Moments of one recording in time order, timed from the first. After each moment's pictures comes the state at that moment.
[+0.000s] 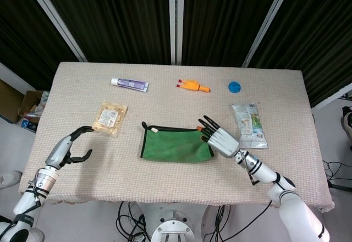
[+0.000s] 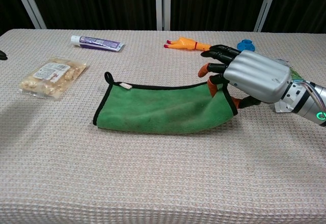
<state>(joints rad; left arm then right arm) -0.33 -1.19 -0.04 -1.64 1.40 1.10 -0.60 0.66 -2.02 -0.14 -0.24 -1.81 1.47 0.29</state>
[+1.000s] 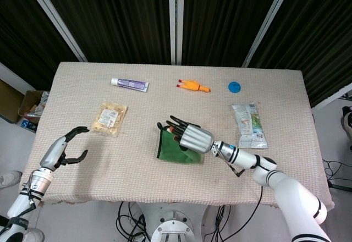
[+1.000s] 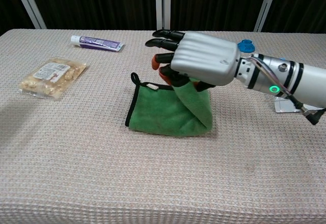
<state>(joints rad) -0.30 -1.16 -0.03 -1.63 1.42 1.12 -0.63 0.95 -1.93 -0.12 -0.51 -1.88 1.34 0.04</state>
